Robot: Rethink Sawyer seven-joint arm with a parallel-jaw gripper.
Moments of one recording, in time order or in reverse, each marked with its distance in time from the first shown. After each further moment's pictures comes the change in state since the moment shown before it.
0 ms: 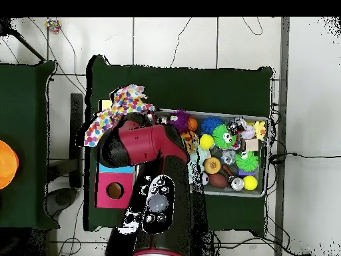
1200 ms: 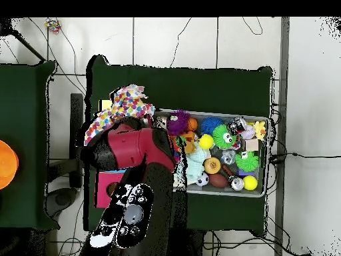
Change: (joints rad) arm 0.111 0.030 -0.134 -0.030 0.070 0.061 0.000
